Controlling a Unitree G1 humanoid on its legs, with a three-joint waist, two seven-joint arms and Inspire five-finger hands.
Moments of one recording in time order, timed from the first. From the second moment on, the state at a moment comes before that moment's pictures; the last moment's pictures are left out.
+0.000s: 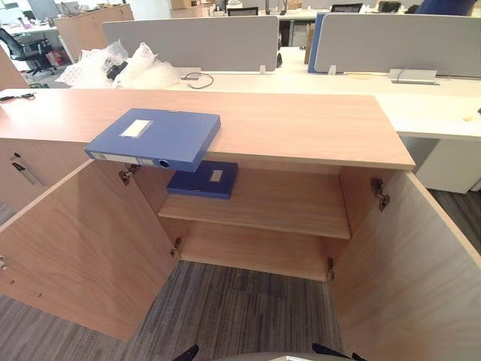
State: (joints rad) left arm 0.20 -0.02 0.50 1.04 -0.20 -0.04 0.10; right arm 0.13 -0.07 -0.39 1.12 0.08 0.02 -0.04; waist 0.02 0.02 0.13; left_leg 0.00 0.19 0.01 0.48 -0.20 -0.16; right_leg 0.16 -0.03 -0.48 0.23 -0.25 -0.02
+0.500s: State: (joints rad) left arm 0.19 0.02 0.40 1.00 -0.47 -0.07 0.11; right arm 0.06 0.00 -0.39 1.15 0.09 0.02 -0.05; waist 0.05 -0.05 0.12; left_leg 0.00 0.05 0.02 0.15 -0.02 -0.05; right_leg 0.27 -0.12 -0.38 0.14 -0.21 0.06
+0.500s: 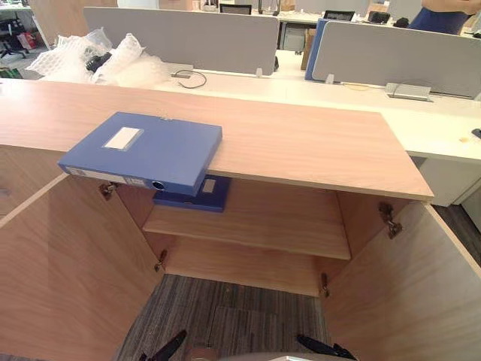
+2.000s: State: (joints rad) left arm 0.33 -0.02 0.19 -0.48 0.72 0.08 0.66; right arm 0.10 0.00 -0.22 1.13 -0.02 0.05 -0.09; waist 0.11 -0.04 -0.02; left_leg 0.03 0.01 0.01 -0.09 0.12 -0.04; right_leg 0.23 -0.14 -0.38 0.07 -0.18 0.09
